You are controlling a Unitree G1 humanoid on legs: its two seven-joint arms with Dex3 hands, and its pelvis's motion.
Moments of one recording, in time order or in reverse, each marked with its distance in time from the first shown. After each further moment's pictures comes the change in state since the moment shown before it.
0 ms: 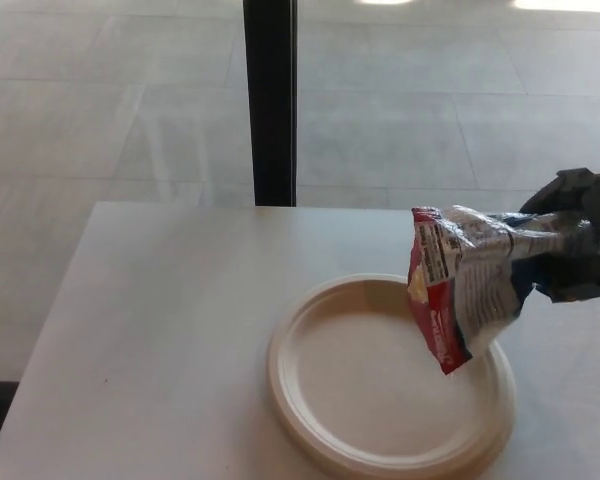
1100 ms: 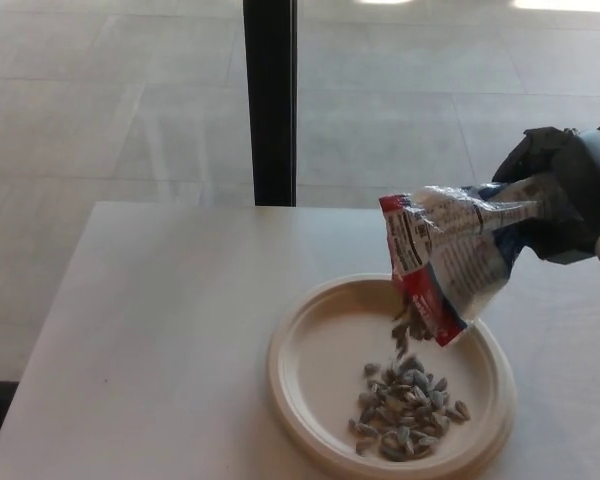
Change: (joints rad) left_arm -0.001 0.010 -0.006 0.000 0.003 0.000 -0.013; right_arm -0.057 -0.007 0.058 -0.028 -0.075 -0.075 -0.002
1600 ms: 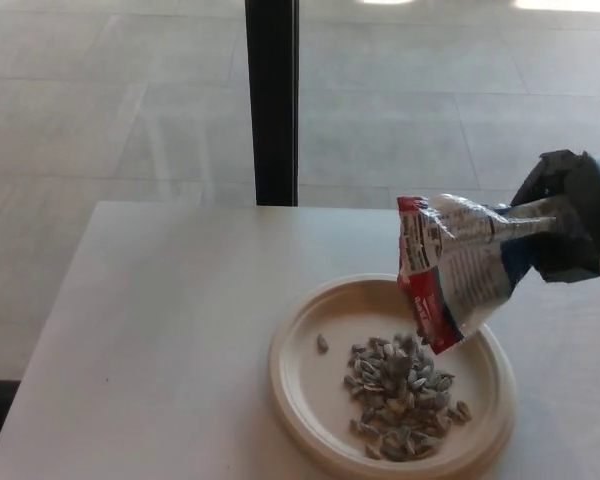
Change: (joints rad) left_arm 0.000 0.008 0.001 0.002 -0.001 0.000 -0.002; right_arm 0.048 0.065 -0.089 0.044 0.026 0.091 0.004
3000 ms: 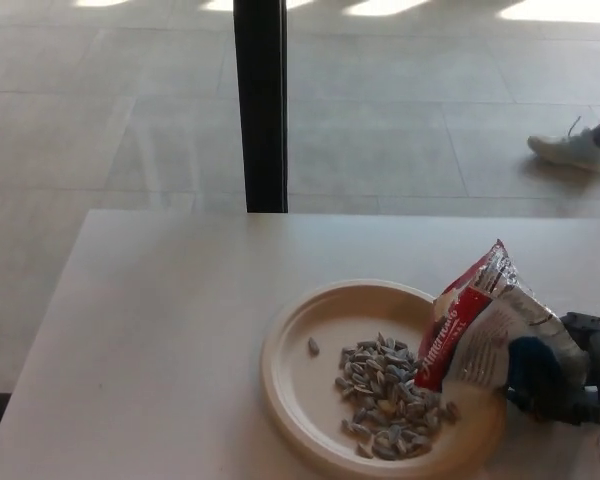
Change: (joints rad) left_arm 0.053 -0.023 0.019 0.002 -0.009 -0.002 -0.024; right_arm 0.307 0.236 -0.219 0.084 0.268 -0.040 -0.110
